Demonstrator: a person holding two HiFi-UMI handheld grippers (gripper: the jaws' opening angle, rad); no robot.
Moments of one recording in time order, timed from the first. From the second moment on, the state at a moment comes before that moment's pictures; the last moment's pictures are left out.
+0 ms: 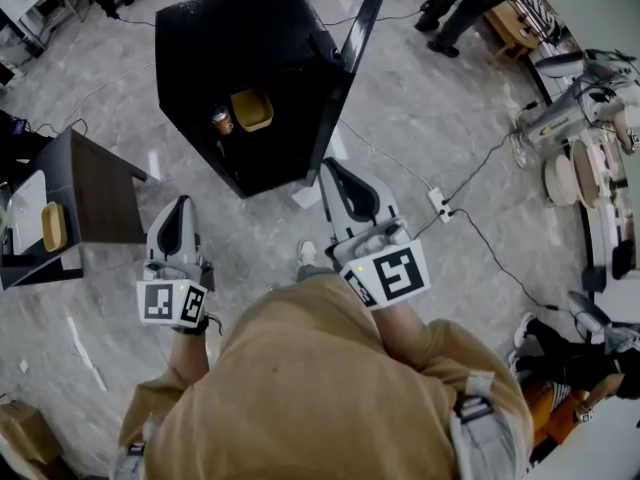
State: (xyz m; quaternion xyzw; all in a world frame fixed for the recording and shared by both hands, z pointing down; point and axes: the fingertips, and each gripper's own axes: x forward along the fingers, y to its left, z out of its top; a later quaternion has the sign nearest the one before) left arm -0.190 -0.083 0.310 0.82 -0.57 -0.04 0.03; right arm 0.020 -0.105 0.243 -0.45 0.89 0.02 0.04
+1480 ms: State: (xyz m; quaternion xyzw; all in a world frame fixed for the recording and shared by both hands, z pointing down) left arm -0.119 -0.244 0.416 0.84 -0.51 0.21 0.00; right arm 0.055 -0.210 0.302 -0.42 0.91 -0.05 0.04
